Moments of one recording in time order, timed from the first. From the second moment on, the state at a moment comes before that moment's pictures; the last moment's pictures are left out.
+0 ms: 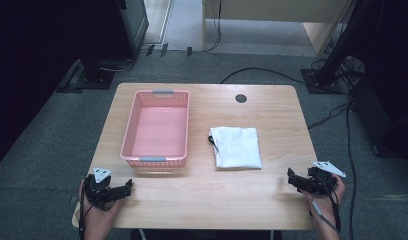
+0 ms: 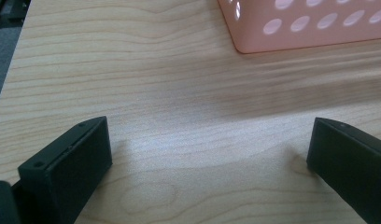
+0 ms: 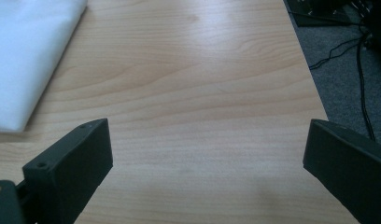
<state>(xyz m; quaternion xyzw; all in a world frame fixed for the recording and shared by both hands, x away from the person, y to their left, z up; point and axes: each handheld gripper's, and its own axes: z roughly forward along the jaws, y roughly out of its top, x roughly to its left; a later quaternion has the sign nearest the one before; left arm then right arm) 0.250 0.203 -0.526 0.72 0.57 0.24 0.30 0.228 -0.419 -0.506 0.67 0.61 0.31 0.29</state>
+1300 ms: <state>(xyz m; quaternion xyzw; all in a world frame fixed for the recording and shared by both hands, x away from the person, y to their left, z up) 0.250 0.203 -0.526 0.72 0.57 0.24 0.30 0.283 -0.355 -0.477 0.64 0.64 0.33 0.27</state>
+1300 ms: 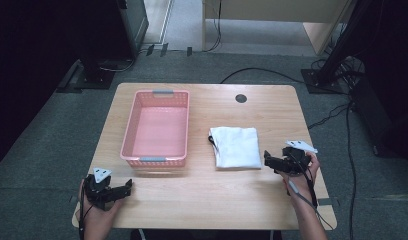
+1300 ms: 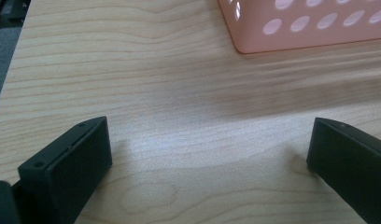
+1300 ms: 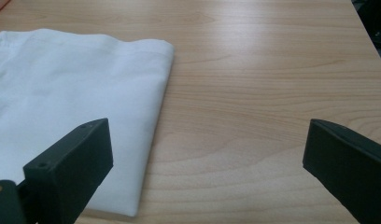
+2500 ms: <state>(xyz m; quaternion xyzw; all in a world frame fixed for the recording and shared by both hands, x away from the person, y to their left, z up) 0.250 0.204 -0.526 0.72 0.57 0.24 0.30 0.327 -0.293 -0.478 0.62 0.66 0.35 0.25</state>
